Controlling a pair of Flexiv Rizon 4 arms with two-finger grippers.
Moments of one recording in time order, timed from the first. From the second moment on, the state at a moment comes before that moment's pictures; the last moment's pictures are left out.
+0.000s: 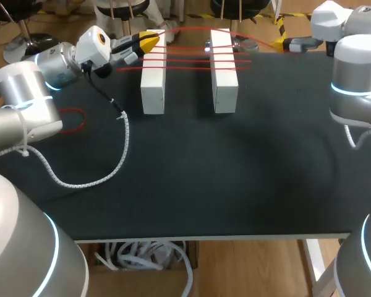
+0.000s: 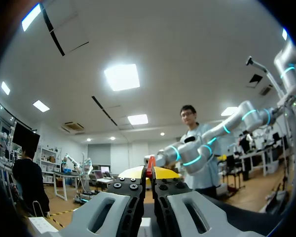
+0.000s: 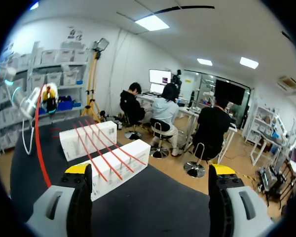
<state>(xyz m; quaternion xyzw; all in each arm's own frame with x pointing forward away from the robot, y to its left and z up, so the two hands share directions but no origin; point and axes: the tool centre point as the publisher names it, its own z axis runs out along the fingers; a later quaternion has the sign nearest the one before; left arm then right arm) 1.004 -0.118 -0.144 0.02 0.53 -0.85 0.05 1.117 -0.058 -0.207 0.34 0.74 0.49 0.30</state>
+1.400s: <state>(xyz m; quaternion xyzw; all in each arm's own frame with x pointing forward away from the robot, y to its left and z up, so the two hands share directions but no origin) 1.004 -0.118 -0.144 0.02 0.53 -0.85 0.05 0.965 -0.074 -0.169 0.59 0.36 0.62 0.36</state>
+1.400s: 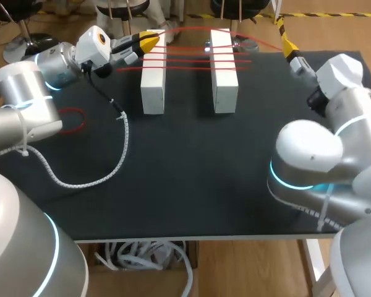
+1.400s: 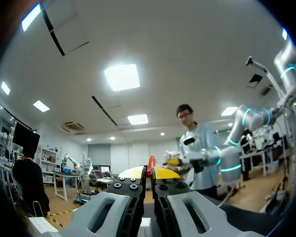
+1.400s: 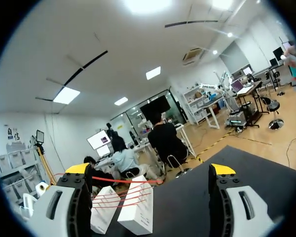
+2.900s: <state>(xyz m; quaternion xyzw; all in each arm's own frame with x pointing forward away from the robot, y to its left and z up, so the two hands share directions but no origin) 1.004 -0.118 -0.144 0.02 0.53 -0.85 0.05 0.959 -0.046 -0.148 0.81 0.17 0.56 0.07</state>
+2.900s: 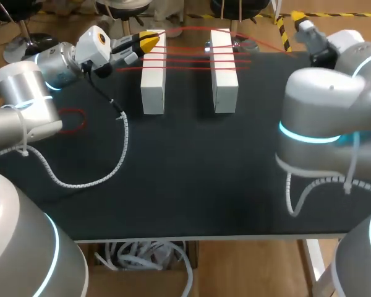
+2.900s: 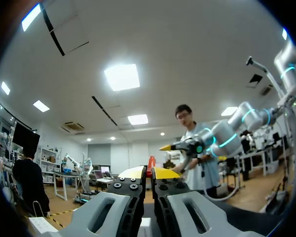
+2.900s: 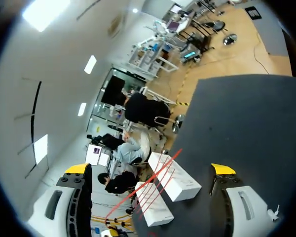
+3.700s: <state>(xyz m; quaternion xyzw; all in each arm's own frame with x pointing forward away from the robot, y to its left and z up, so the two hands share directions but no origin) 1.003 -0.119 -0.144 0.02 0.53 -0.85 0.05 0.945 -0.061 -0.143 0.81 0.13 0.57 -0.04</state>
